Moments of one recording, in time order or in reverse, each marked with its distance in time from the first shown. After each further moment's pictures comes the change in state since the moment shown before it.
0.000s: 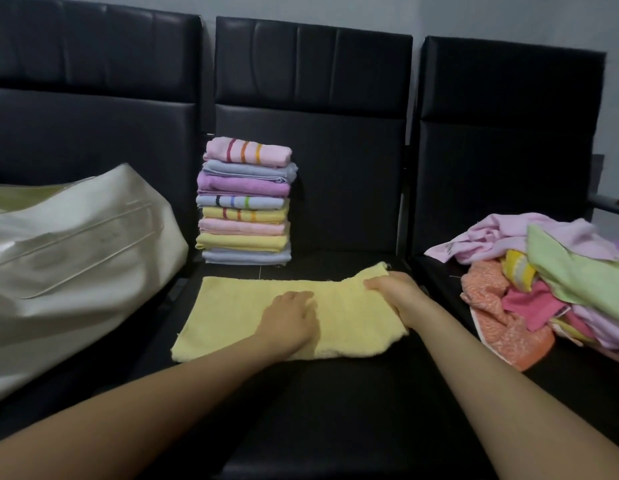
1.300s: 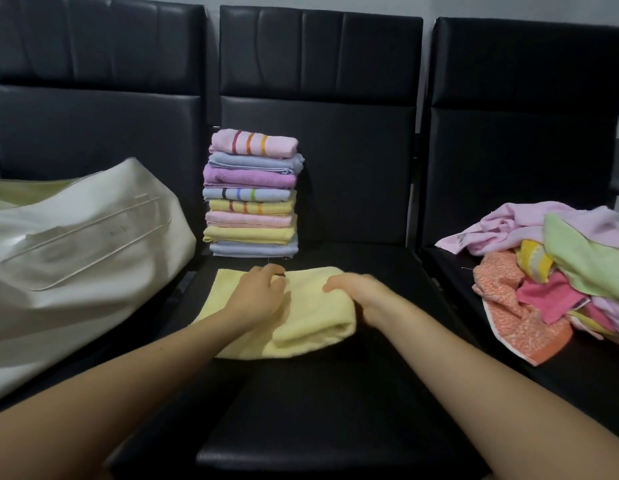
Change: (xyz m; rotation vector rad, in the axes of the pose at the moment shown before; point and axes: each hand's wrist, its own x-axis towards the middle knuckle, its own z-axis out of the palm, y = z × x) left_hand 0.002 -0.032 -0.040 -0.144 0.146 -0.128; right_hand -0.034 -0.014 0.056 0.001 -0.139 0.102
